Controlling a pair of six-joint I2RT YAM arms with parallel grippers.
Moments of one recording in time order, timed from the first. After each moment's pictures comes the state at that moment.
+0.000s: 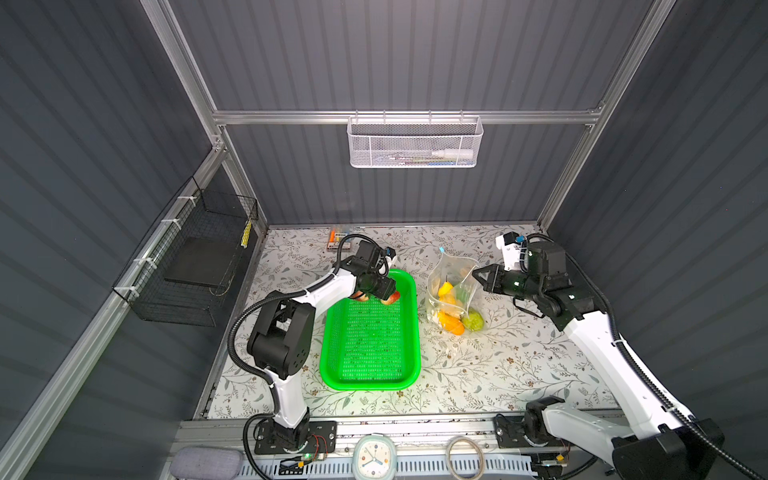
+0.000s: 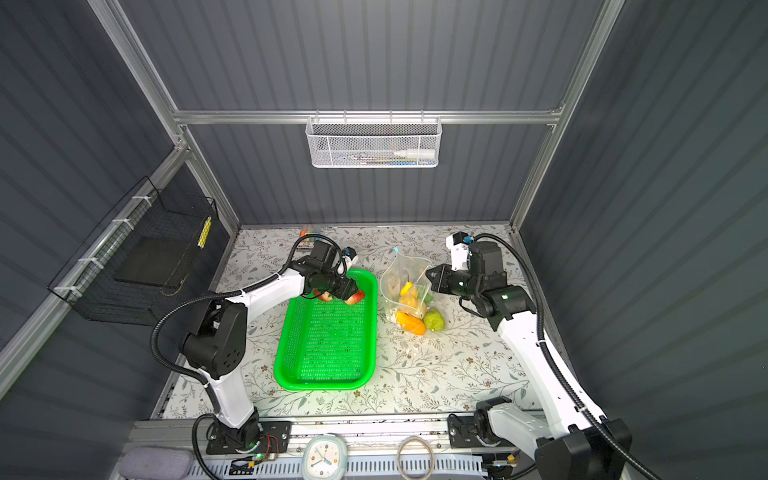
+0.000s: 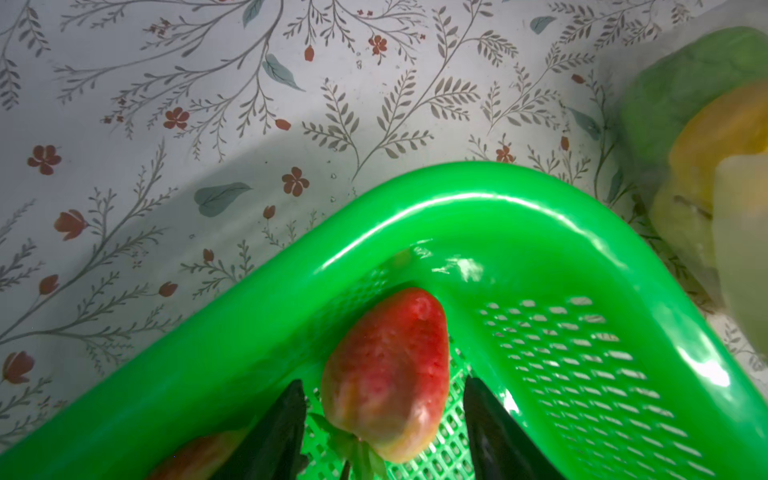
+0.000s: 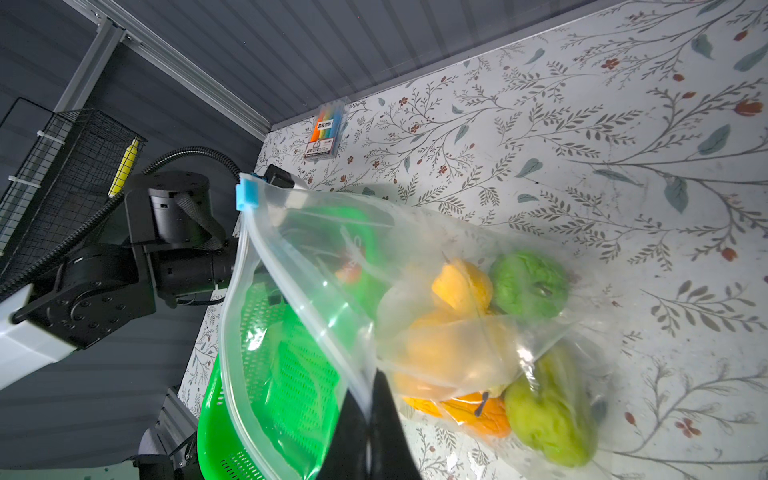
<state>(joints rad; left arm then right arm) -0.49 1.87 1.33 -0.44 0.20 0.11 0.23 1.10 1.07 -0.56 -0.42 0.44</state>
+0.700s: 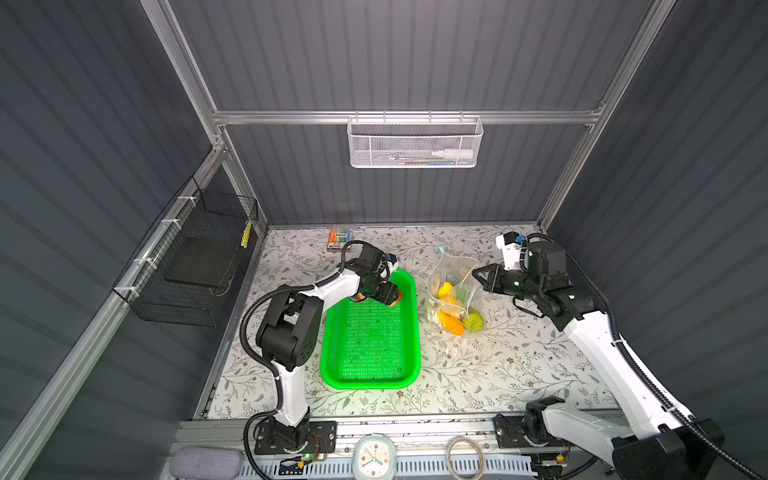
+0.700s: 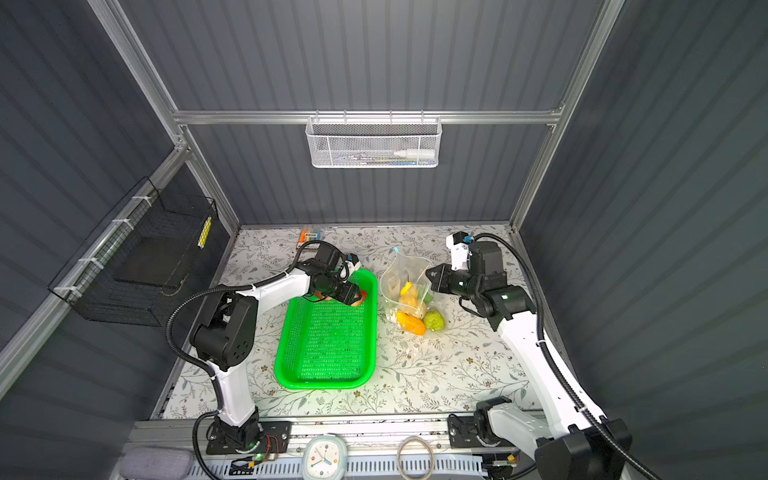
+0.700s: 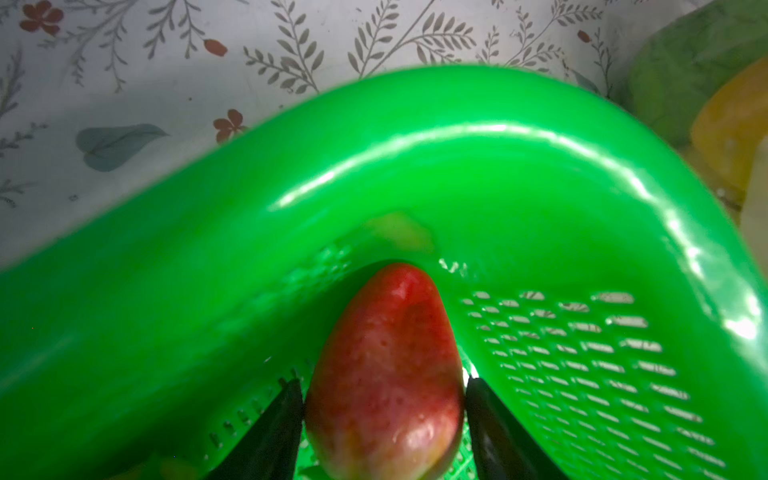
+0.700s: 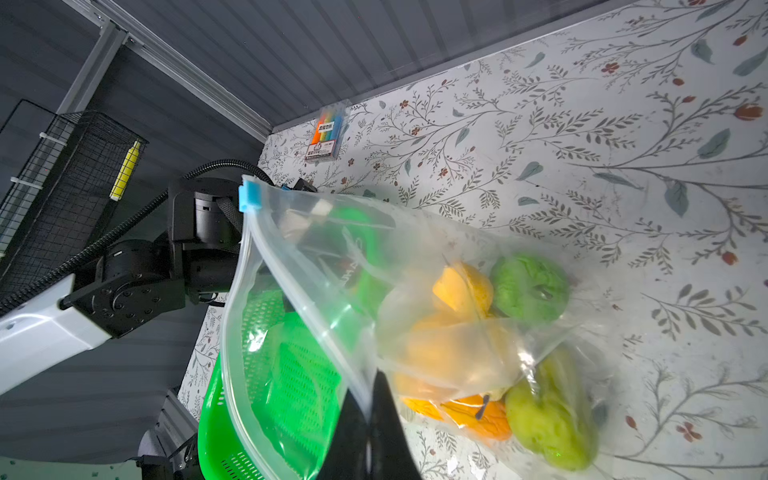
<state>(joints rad) -0.49 1.93 1.34 -0.47 0.29 0.05 0.23 1.10 1.07 -0.55 -0.42 0.45</state>
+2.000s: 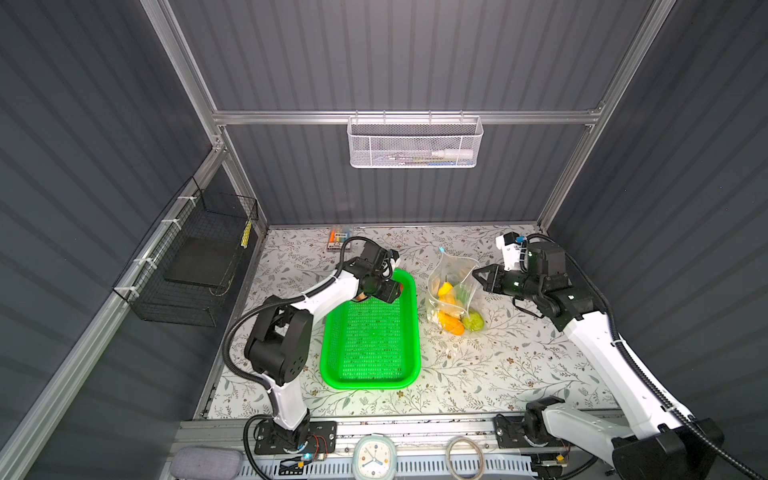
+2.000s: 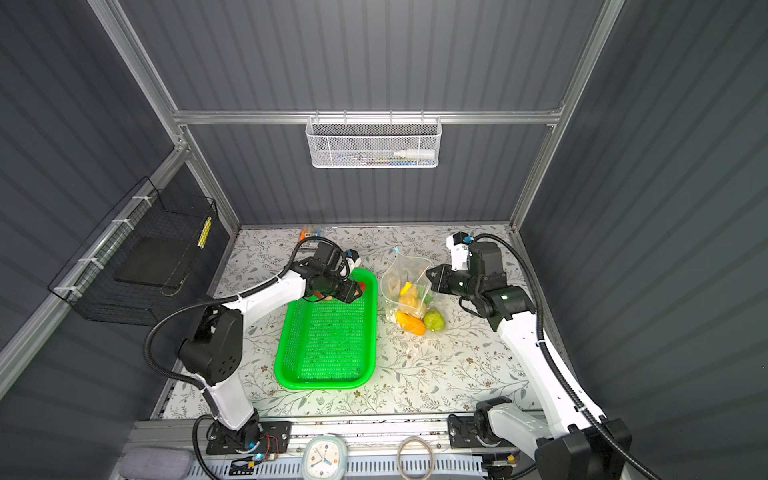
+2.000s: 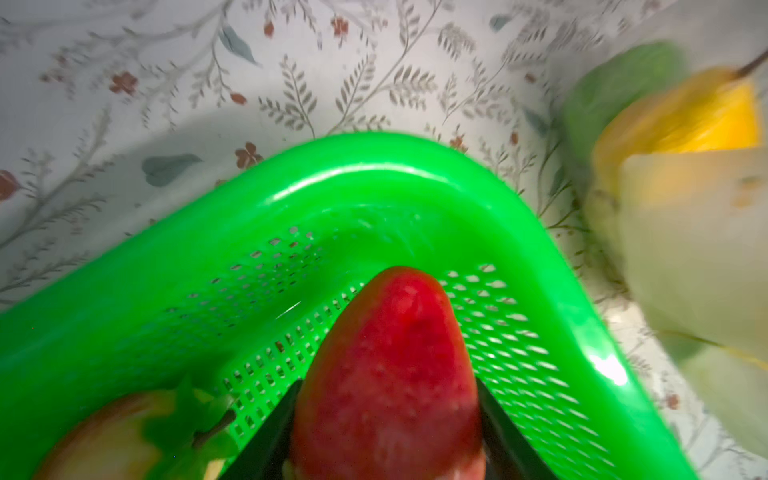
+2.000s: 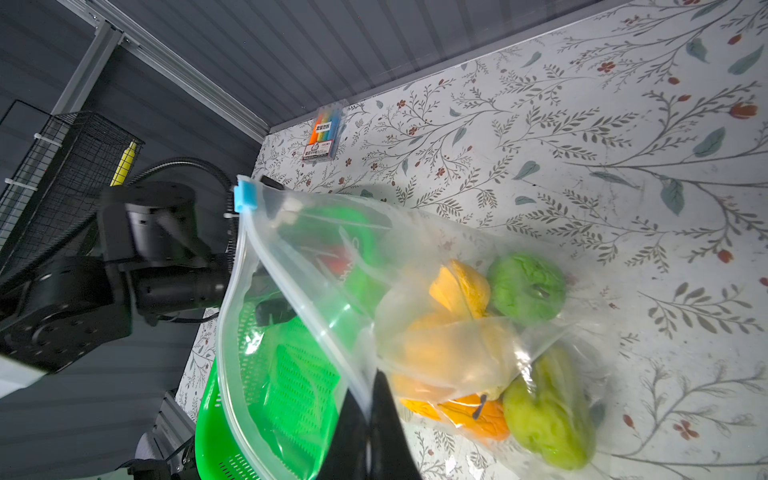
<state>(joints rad) -0.54 1.77 1.32 -0.51 0.22 -0.01 0.23 1.10 1.07 -0.55 -0.41 0.45</state>
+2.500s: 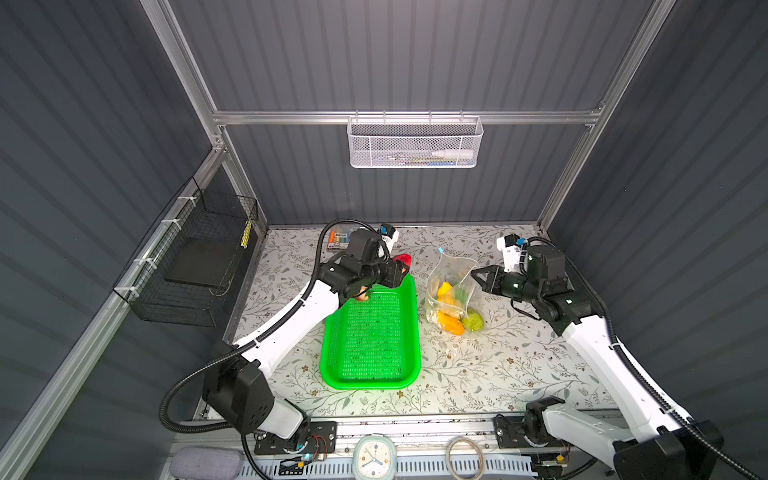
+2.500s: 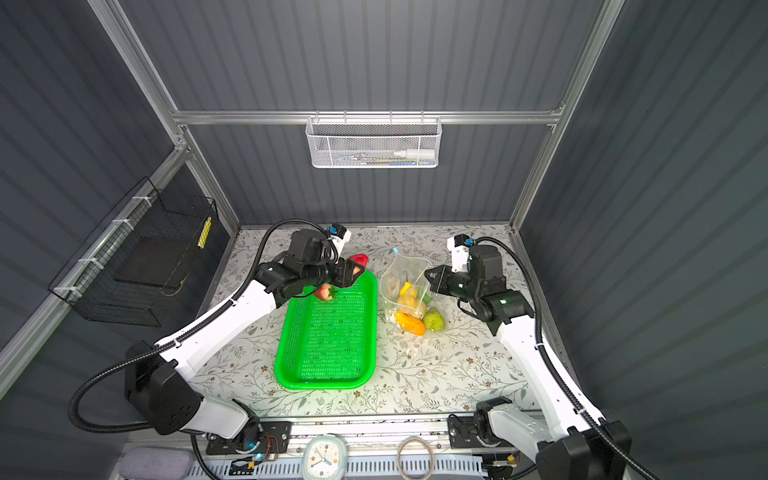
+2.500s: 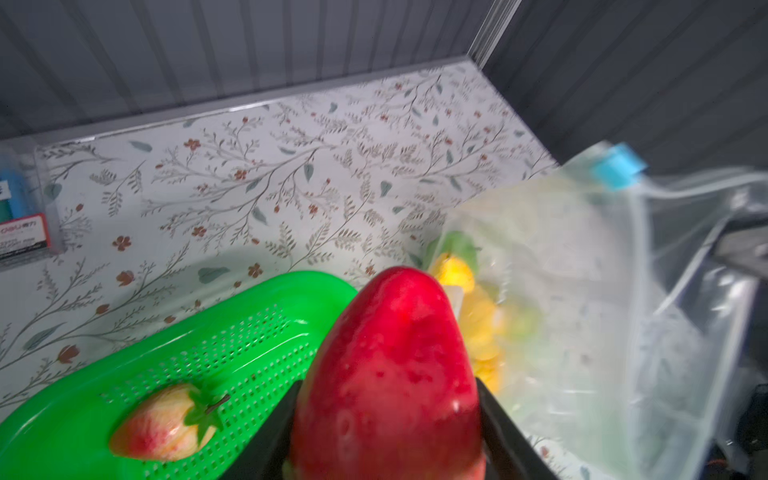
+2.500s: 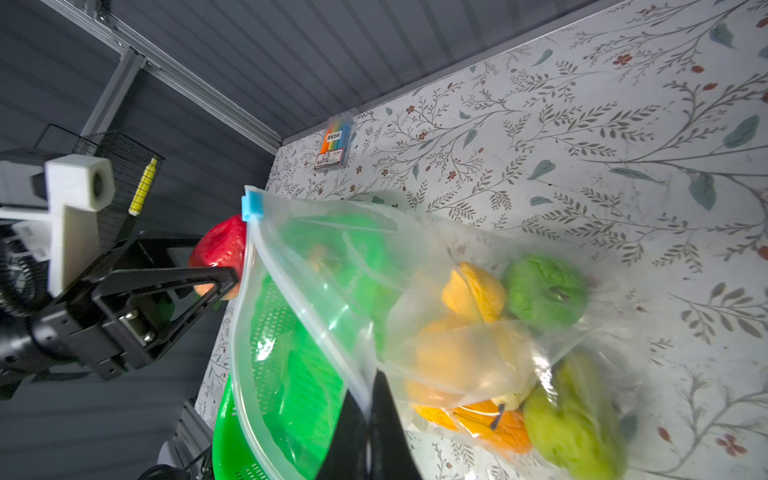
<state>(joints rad) -0.64 1.47 1.35 -0.46 0.16 -0.23 0.23 1.08 1.00 -0.45 -0.44 0.52</state>
